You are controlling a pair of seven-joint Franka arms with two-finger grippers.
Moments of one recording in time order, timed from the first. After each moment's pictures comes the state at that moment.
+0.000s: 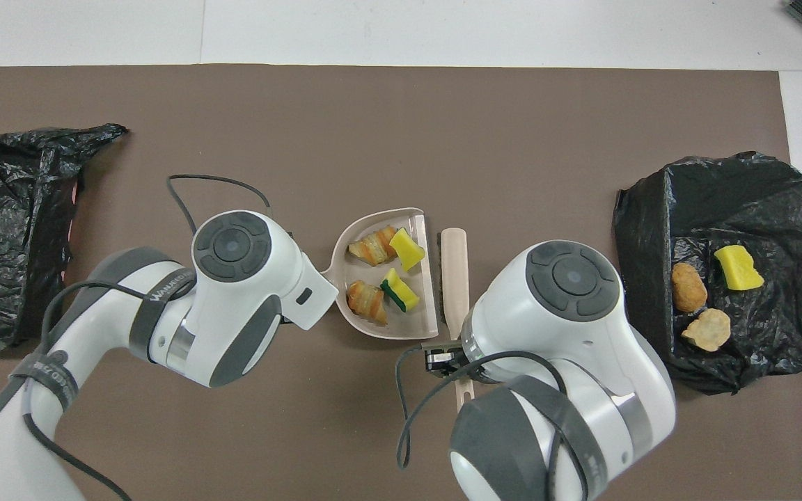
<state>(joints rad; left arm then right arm) -0.53 0.15 0.03 -2.03 0.01 2.17 1.02 0.31 -0.04 0.23 -1.99 0.25 1.76 0.46</state>
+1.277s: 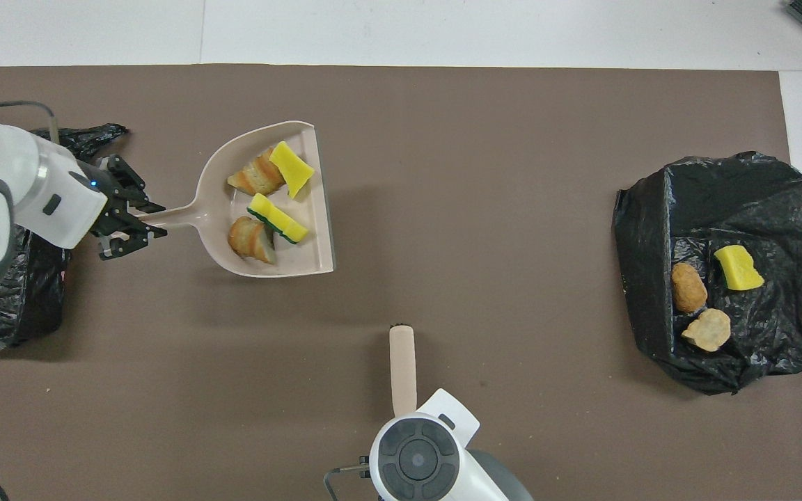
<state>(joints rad) -0.11 0.13 0.05 -1.77 -0.25 1.89 1.49 0.61 -0.08 0.26 -2.26 0.25 1.99 0.72</state>
